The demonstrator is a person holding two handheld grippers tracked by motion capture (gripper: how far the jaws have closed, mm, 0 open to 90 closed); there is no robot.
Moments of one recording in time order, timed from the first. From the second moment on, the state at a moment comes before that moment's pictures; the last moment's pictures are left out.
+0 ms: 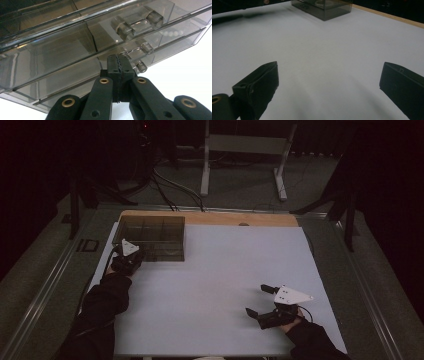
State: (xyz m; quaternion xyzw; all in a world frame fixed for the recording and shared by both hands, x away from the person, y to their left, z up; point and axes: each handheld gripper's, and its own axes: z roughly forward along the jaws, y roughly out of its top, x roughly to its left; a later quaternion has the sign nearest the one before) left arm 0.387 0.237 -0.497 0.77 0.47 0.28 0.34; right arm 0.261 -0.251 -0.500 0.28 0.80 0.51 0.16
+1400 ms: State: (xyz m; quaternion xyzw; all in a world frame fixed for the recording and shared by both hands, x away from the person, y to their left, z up) left arm 0.370 0.242 -0.488 0.77 0.48 0.25 0.34; right arm 0.261 -0.251 -0.499 0.28 0.80 0.51 0.16
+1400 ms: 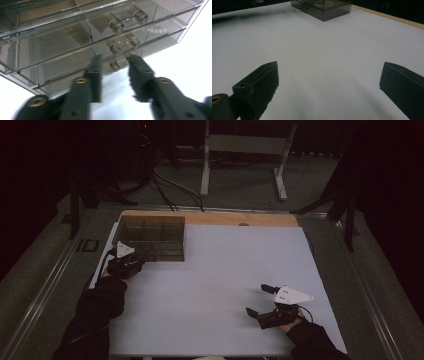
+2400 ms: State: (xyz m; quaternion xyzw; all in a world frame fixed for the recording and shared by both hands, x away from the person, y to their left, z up) left arm 0.374 0.230 -0.490 0.79 0.47 0.19 0.35; right arm 0.261 -0.251 -0.499 0.28 0.80 0.51 0.16
